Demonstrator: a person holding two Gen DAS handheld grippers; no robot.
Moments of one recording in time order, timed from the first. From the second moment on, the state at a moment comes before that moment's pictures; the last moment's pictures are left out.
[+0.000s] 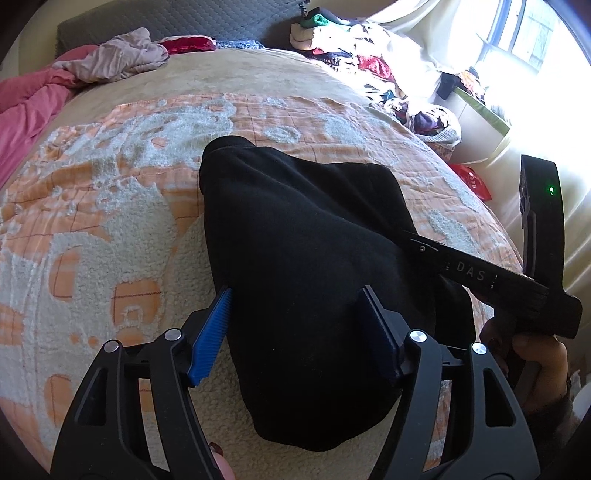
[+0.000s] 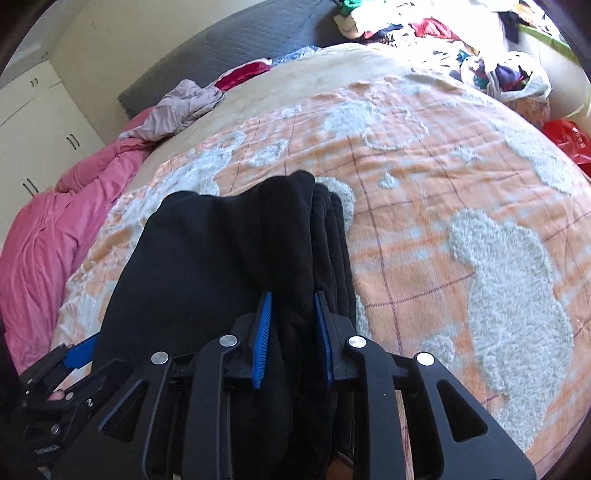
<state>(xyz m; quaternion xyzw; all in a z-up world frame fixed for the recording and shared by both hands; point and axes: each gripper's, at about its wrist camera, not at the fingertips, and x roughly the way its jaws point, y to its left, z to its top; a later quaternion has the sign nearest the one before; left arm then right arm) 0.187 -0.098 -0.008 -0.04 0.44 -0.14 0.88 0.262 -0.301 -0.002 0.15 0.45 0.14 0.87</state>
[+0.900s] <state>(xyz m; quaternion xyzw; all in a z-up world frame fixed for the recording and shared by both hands) 0.167 -0.091 -0.006 -0.07 0.45 -0.15 0.88 0.167 -0.303 0.035 0.06 0.42 0.14 0.90</state>
